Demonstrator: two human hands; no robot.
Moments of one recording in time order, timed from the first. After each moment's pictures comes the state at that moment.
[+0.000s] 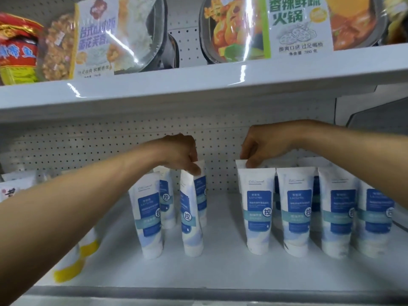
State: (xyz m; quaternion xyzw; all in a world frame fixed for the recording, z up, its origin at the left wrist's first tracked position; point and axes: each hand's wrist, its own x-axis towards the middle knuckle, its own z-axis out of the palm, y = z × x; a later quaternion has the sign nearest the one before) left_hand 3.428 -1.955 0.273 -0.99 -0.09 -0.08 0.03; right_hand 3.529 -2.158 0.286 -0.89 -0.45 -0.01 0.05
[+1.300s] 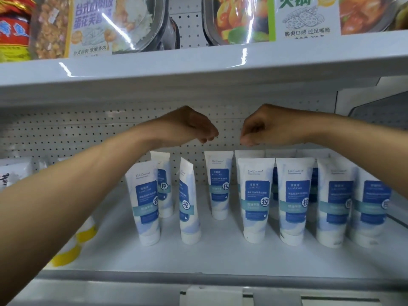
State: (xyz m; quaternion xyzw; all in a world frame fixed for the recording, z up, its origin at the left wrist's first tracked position) left_hand 3.414 -1.966 0.281 -0.96 0.04 -0.18 -0.21; right_hand 3.520 -2.172 0.283 -0.84 -0.51 -0.09 0.19
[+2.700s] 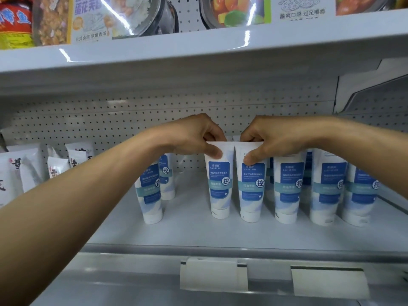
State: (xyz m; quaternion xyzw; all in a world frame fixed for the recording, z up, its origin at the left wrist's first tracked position) left_hand 3.407 -1.994 0.254 -0.98 0.07 -0.10 -0.16; right_hand 3.483 -2.183 0.257 -0.87 -0.48 -0.02 0.09
